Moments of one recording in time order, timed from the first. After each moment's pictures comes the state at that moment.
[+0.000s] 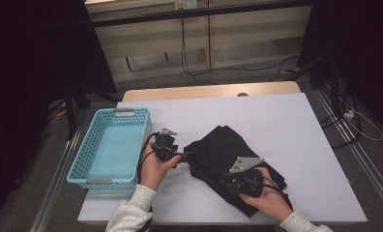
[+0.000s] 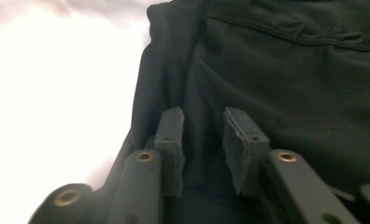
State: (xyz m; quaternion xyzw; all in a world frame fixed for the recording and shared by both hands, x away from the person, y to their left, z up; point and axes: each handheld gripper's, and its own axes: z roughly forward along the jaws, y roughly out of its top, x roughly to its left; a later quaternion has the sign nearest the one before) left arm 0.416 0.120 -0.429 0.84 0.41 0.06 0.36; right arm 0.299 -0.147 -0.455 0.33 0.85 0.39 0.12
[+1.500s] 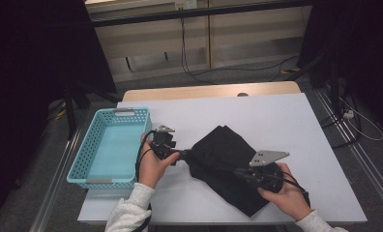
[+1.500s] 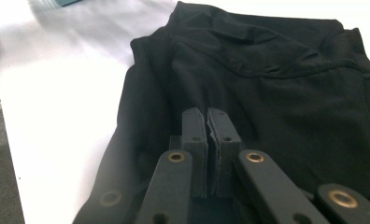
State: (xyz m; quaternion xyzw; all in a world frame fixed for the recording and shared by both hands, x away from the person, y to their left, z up) left arm 0.421 0.122 -0.423 0.83 0.41 0.06 0.38; right arm 0.291 -0.190 -0.422 0.34 0.83 0.42 0.13
